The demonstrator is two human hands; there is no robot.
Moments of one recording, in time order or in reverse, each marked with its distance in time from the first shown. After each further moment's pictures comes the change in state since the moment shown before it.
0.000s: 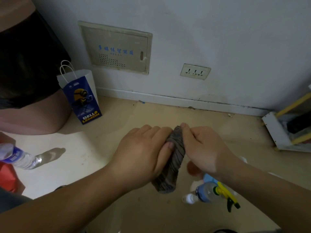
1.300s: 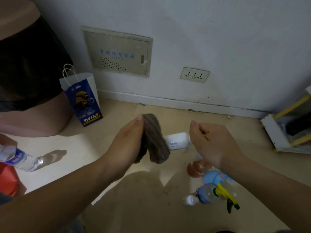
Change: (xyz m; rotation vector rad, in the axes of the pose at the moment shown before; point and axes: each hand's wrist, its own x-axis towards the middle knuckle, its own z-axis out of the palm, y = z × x) left_hand 0.011 -0.012 -0.016 -1.000 0.038 -0.793; right_hand 0.012 0.029 -0.013 -0.195 0.200 -0.120
